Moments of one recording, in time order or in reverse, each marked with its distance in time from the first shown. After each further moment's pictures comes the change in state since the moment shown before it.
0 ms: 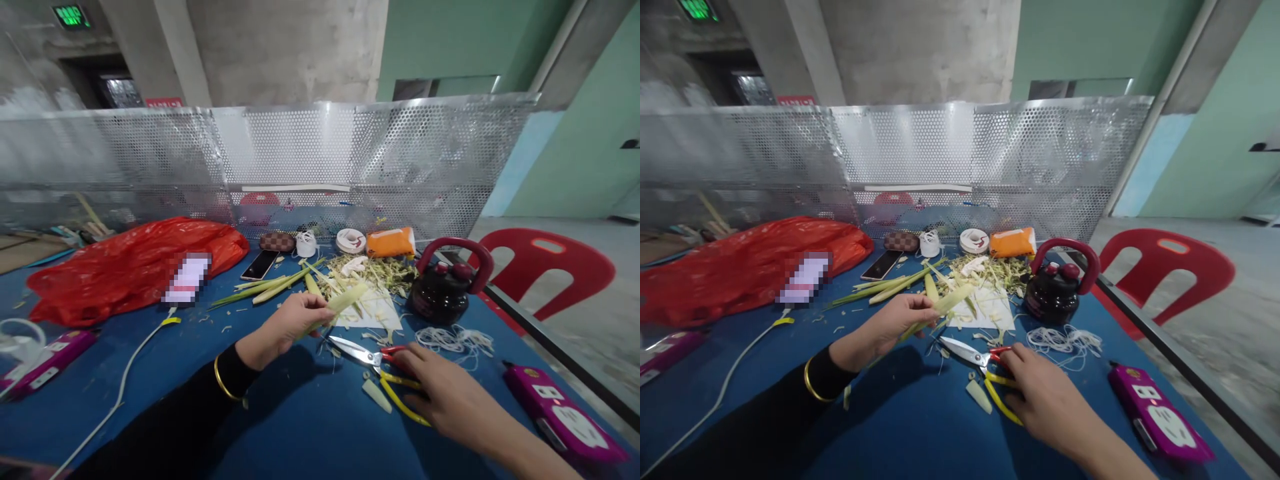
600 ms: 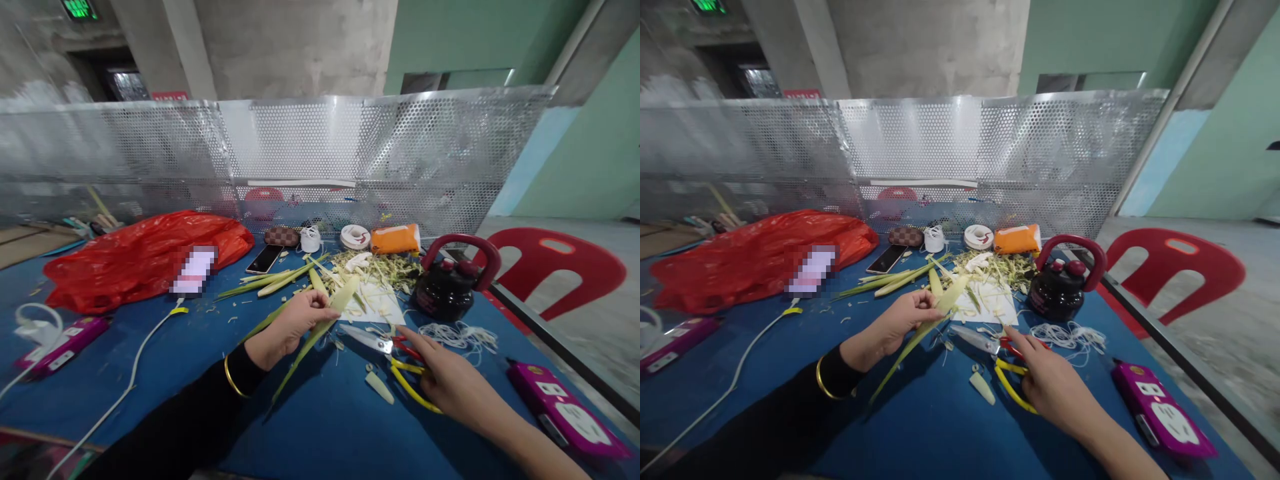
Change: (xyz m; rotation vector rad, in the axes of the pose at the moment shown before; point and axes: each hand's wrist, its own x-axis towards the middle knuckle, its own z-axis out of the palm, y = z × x) left_hand -0.005 -0.012 0.007 -0.103 0.060 0.019; right_hand -0.003 0.025 0.021 -0.041 0.054 0.077
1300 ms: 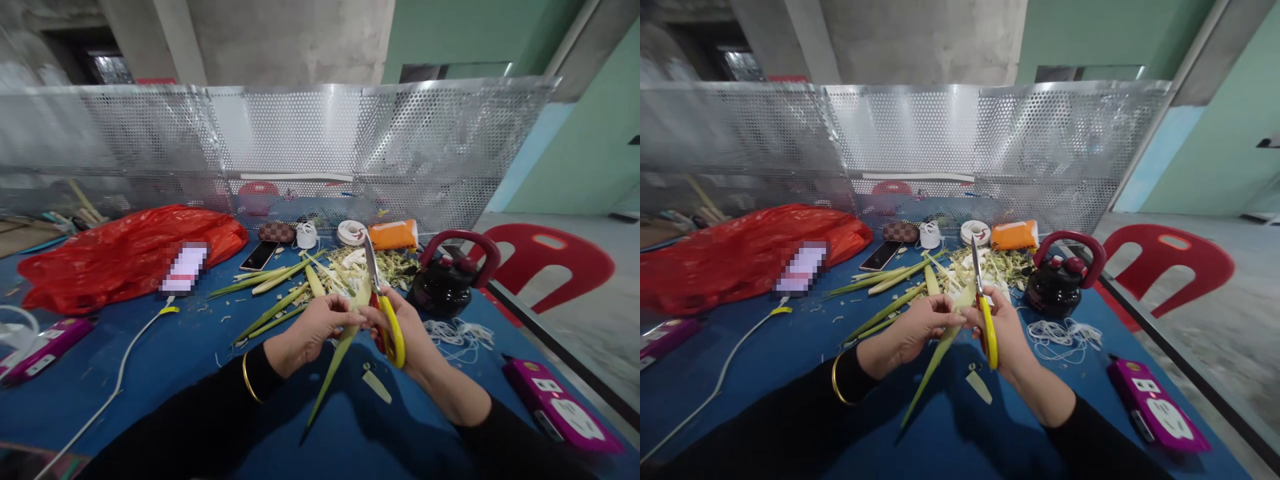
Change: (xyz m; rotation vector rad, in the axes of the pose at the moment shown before) left_hand 0.007 -0.008 0.032 -0.152 -0.155 -0.034; right_hand 0.071 -0.083 -0.012 1.503 0.252 0.308
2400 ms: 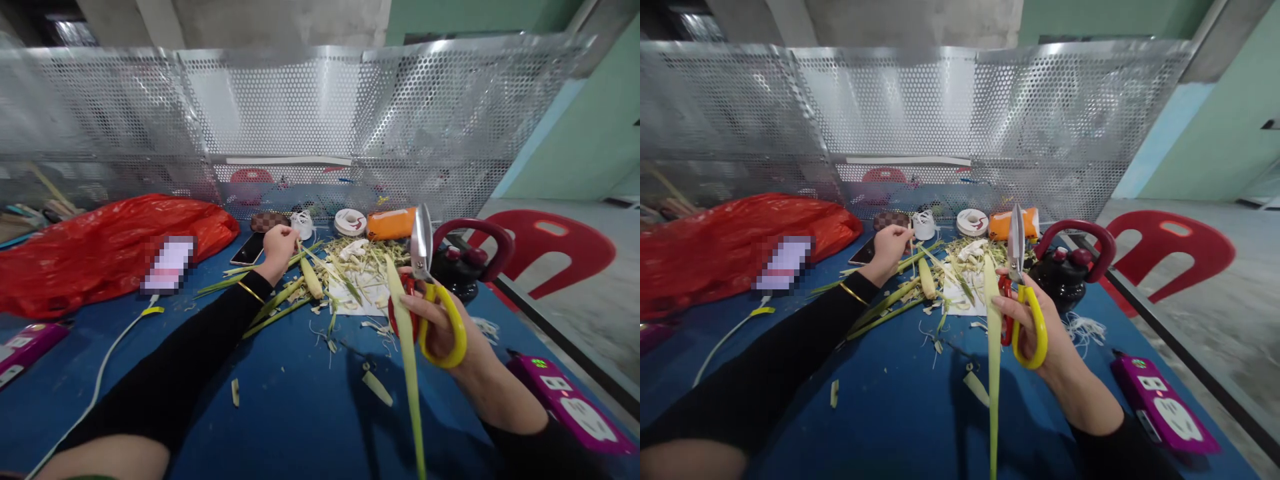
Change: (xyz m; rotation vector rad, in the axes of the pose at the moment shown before) left_hand 0.116 0.054 -0.088 0.388 0.741 0.361; right_hand 0.003 -0.023 -0.037 0.012 0.016 -0.092
